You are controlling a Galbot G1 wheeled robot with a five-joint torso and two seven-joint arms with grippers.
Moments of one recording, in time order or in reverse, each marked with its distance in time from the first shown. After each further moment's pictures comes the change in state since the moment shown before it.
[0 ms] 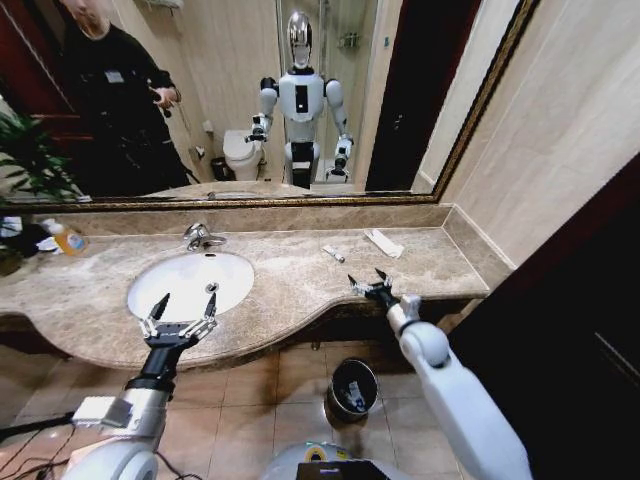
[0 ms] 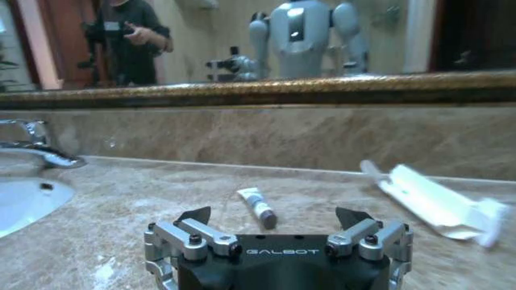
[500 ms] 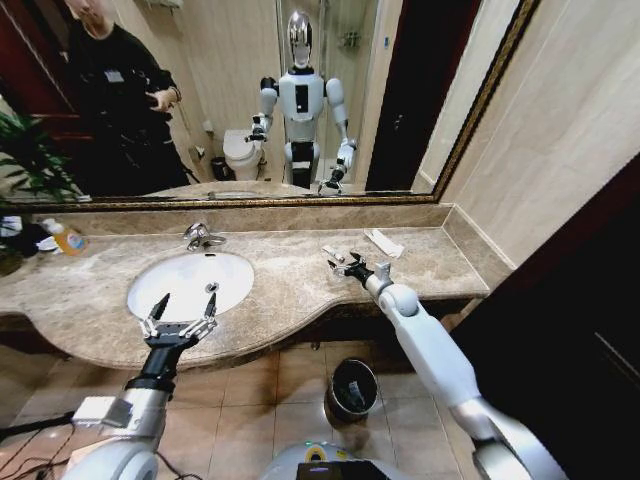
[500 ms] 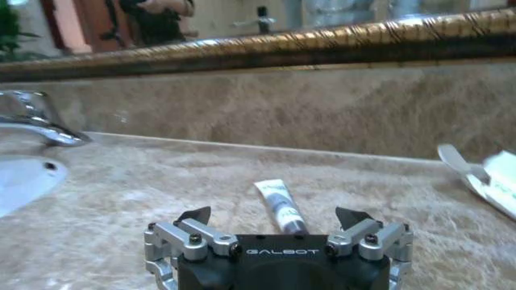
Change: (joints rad) left arm 0.000 0.000 0.000 0.000 0.000 0.000 0.000; right arm 0.320 0.082 -0.135 -0.387 -0.019 0.001 -0.109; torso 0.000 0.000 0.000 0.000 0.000
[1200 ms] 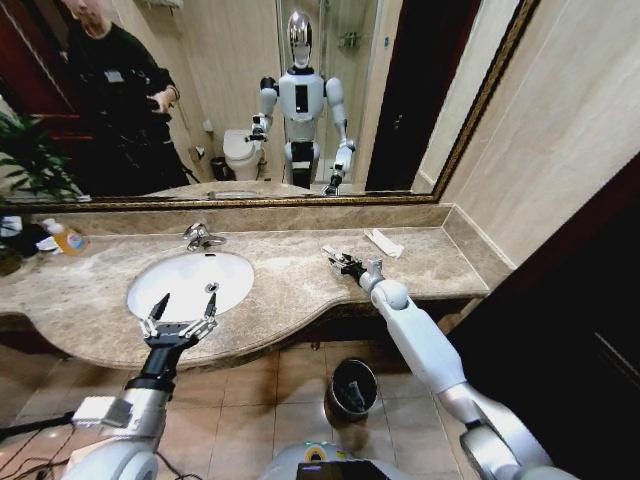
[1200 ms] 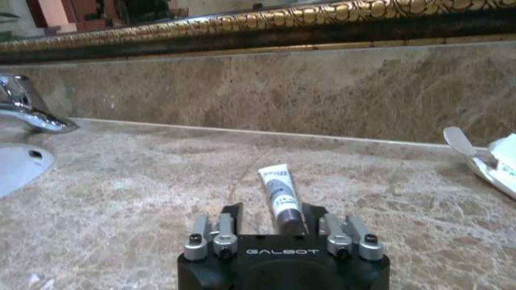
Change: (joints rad) left arm 0.000 0.000 0.000 0.000 0.000 0.000 0.000; right arm 0.034 0.003 -0.041 -0.034 0.015 -0.041 0.039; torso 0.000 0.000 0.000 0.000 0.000
